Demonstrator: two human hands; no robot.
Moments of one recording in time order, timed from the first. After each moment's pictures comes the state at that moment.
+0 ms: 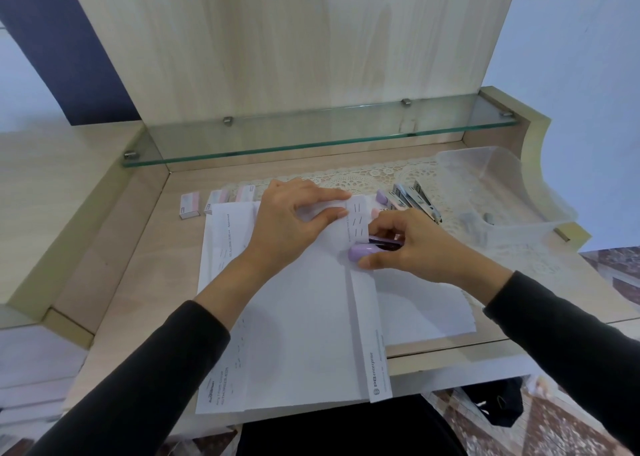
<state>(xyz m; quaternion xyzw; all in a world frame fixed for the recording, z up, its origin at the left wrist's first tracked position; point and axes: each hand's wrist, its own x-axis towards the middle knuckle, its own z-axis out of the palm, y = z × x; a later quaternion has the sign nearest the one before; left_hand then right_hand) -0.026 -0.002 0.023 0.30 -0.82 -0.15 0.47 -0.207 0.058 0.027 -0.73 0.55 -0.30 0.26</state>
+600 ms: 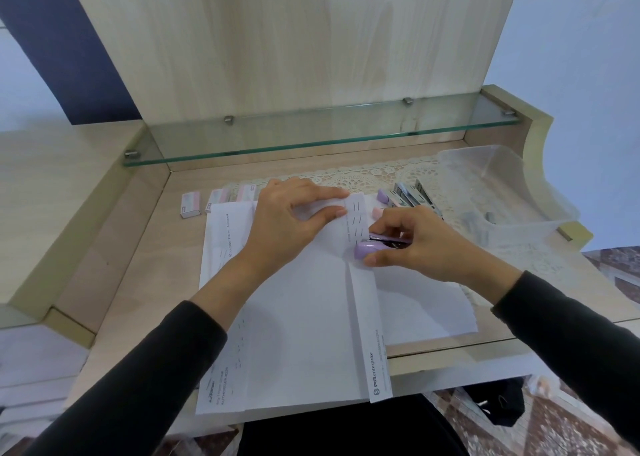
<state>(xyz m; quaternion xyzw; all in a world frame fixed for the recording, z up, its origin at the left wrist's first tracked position) -0.024 0.000 0.026 0.31 -0.81 -0.15 0.47 -0.212 0.057 0.025 -0.71 0.56 -0.31 0.28</state>
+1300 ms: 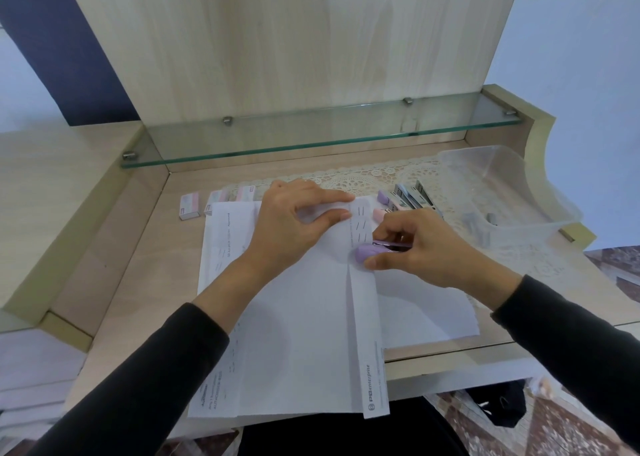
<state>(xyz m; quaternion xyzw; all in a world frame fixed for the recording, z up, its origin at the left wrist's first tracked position) -0.027 0.000 0.027 0.30 -0.82 -0.15 0.46 -0.210 0.060 0.024 -0.72 0.57 -0.33 0.24</state>
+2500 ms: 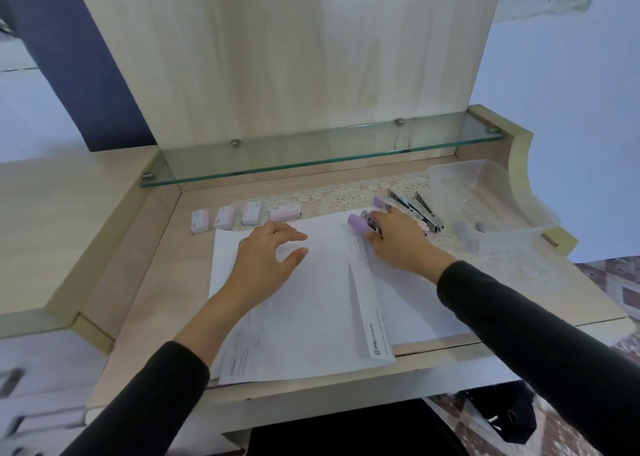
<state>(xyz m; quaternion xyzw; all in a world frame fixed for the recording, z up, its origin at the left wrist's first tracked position) 0.013 0.002 -0.007 0.49 -0.81 -0.15 0.29 -0.211 0.013 -0.008 -0.70 0.68 -0.19 0.12</state>
